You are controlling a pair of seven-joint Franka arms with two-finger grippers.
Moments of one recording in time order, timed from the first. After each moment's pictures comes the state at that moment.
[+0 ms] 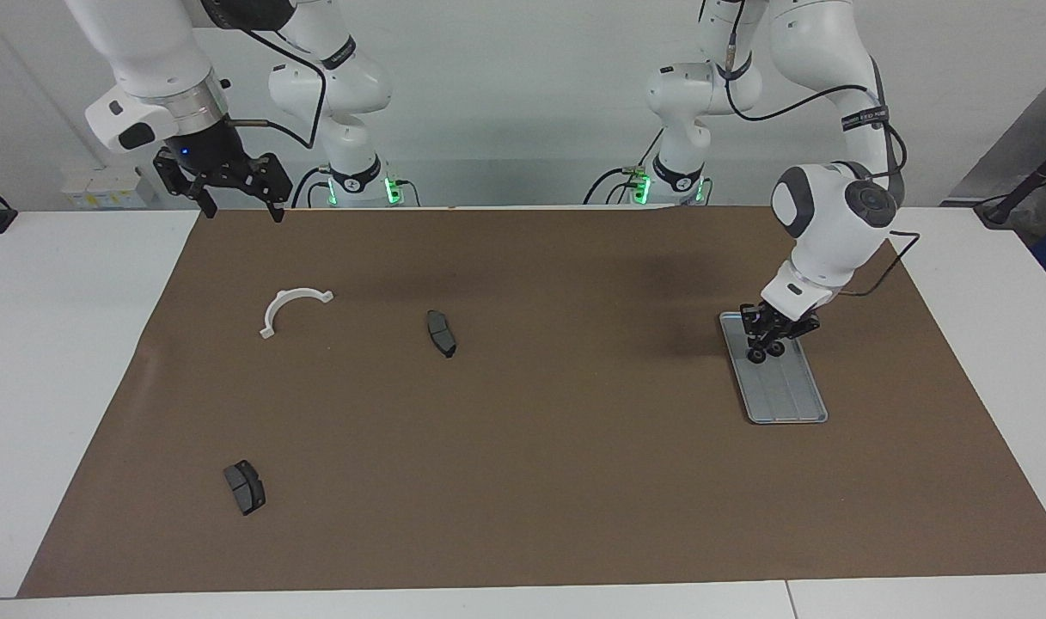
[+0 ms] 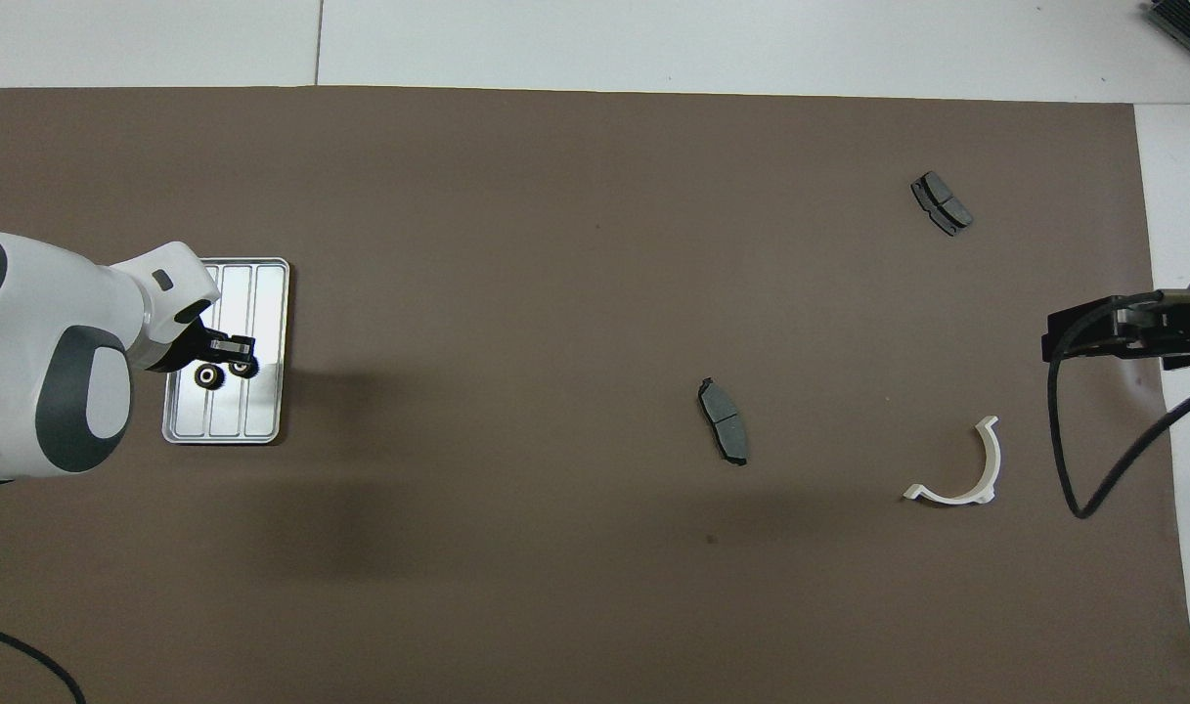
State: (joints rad) left arm -0.02 0.13 0.00 -2.12 -0.06 2.30 0.20; right arm 0.03 -0.07 -0.01 -1.62 -0.03 1.51 0.12
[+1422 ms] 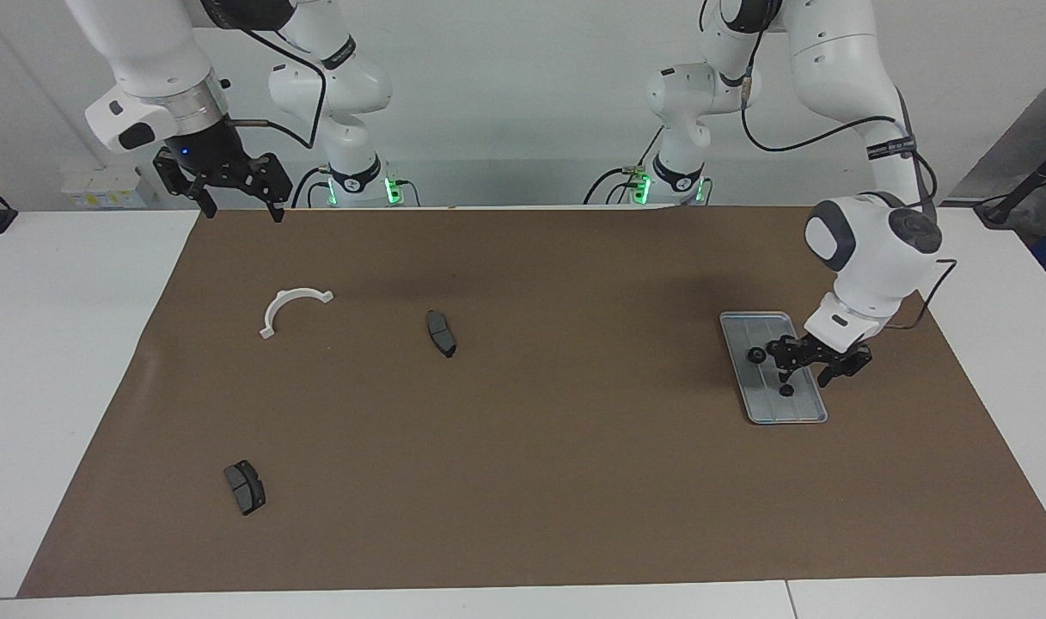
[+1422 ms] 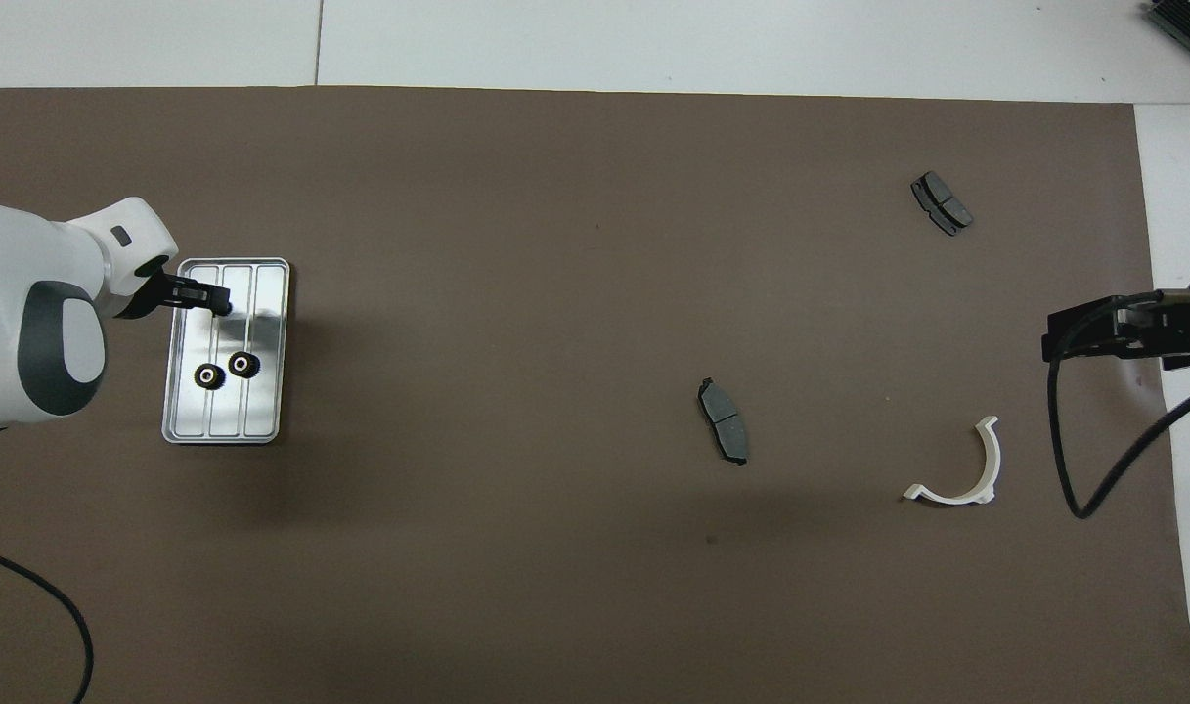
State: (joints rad) left arm 0.06 0.28 0.00 -1.85 -0.06 2.24 0.32; right arm 0.03 -0.07 -0.01 -1.62 -0.03 1.51 0.12
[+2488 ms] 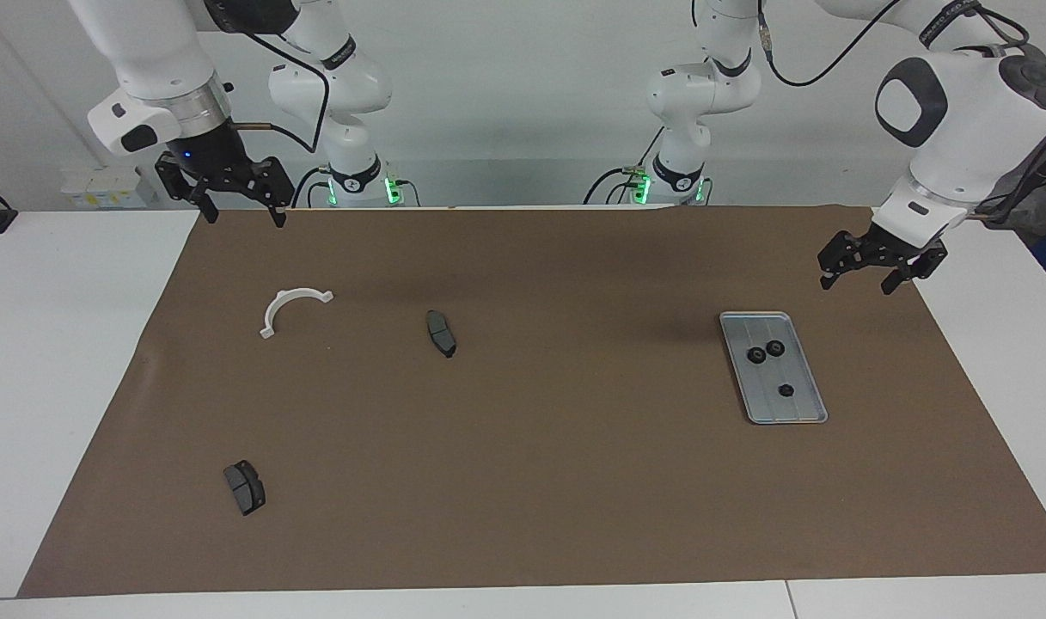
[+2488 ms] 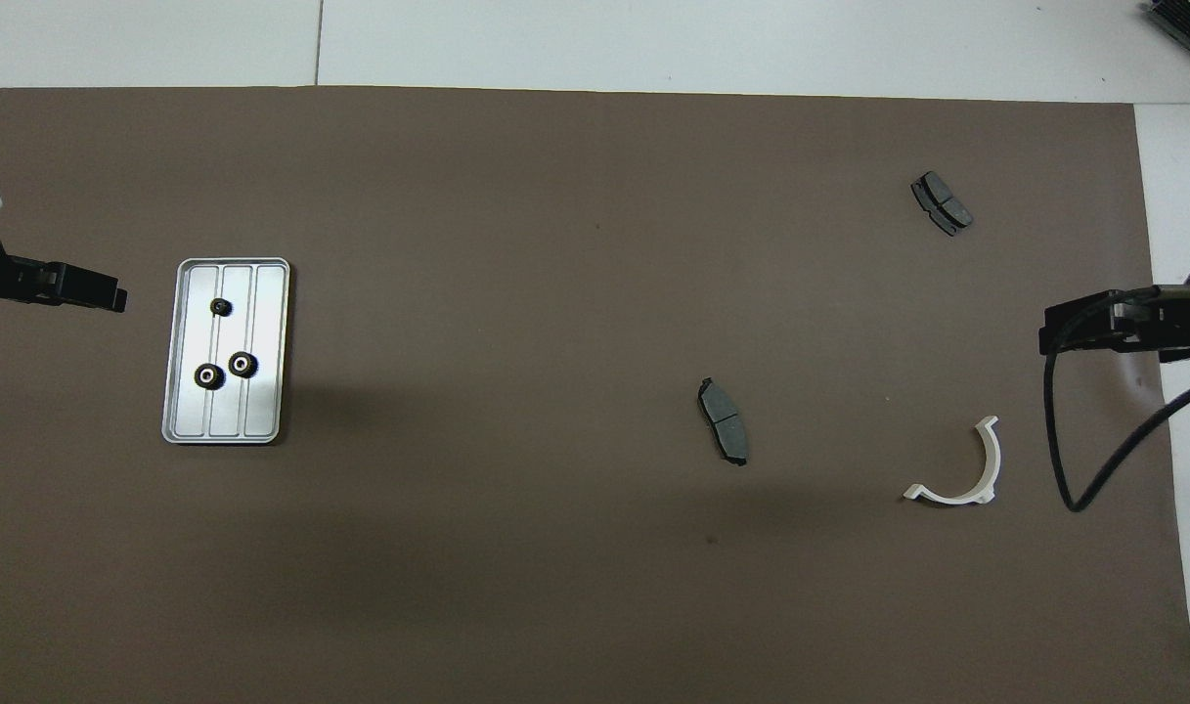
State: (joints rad) left arm 0.08 0.06 -0.01 -1.69 0.00 1.77 0.26; right arm 0.04 -0.06 0.00 -1.62 -0.03 1.55 0.12
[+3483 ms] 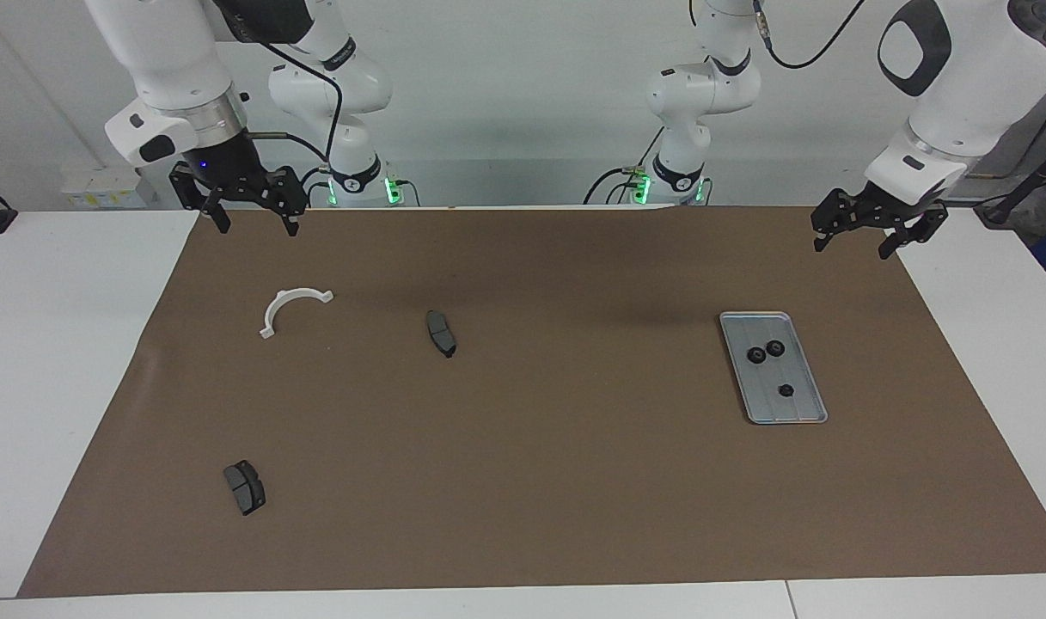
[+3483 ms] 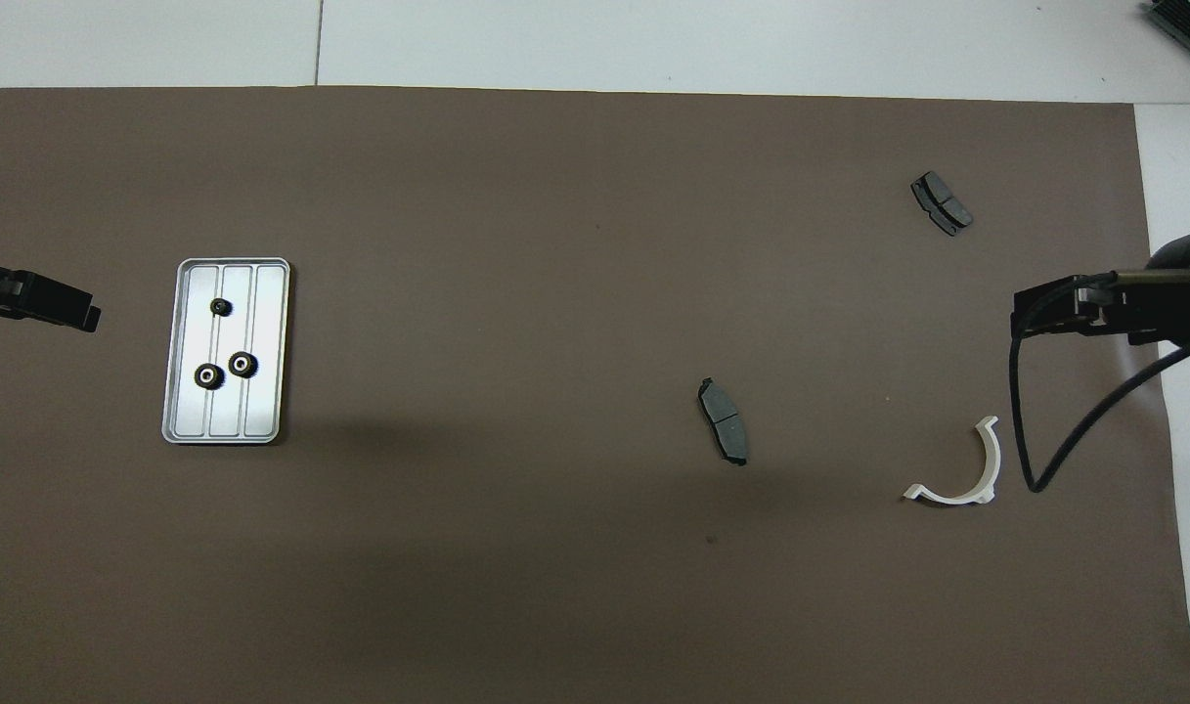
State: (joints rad) left arm 0.07 0.02 -0.06 -1.59 0.01 1.58 0.26; right arm 0.04 -0.04 0.02 -1.61 -0.03 1.57 0.13
